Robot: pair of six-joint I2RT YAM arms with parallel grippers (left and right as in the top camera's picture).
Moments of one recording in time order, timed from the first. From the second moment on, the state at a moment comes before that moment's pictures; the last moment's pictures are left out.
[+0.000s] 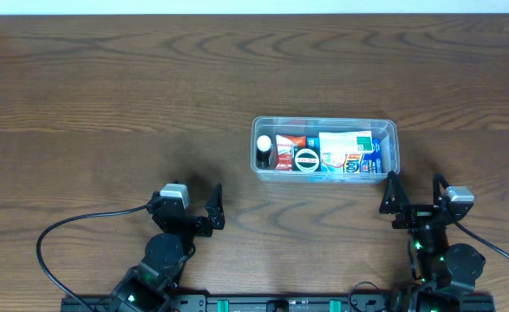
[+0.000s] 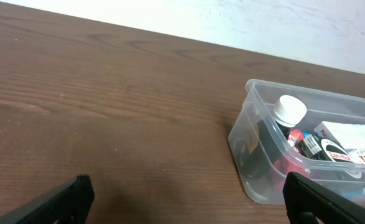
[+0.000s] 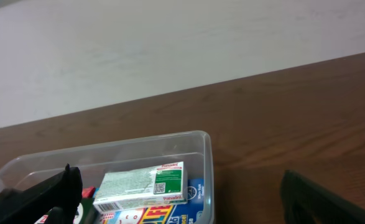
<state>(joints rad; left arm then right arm) -0.60 0.30 0.01 0.03 -0.34 -0.38 -0.23 0.02 0.01 -0.05 -0.31 0.28</state>
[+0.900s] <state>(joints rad) -0.60 0.30 0.01 0.02 -0.34 -0.38 -0.23 0.02 0.01 -0.05 -0.30 0.28</state>
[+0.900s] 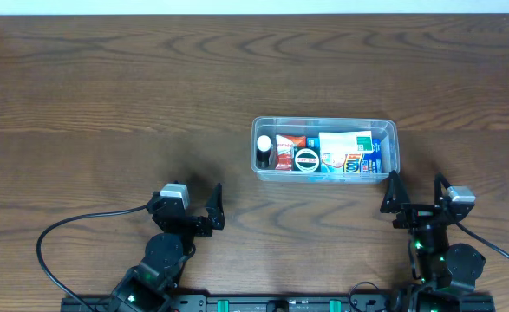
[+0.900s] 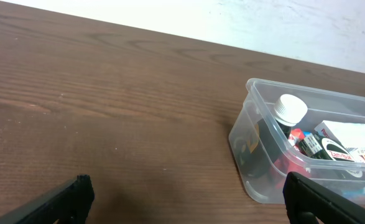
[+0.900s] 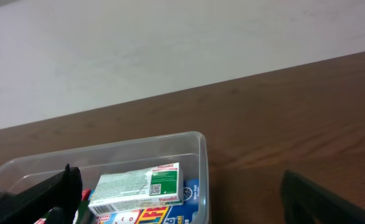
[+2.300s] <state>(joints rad) -0.11 0.01 0.02 -0.09 -0.35 -0.38 -0.23 0.02 0.01 -0.05 -0.29 0.28</state>
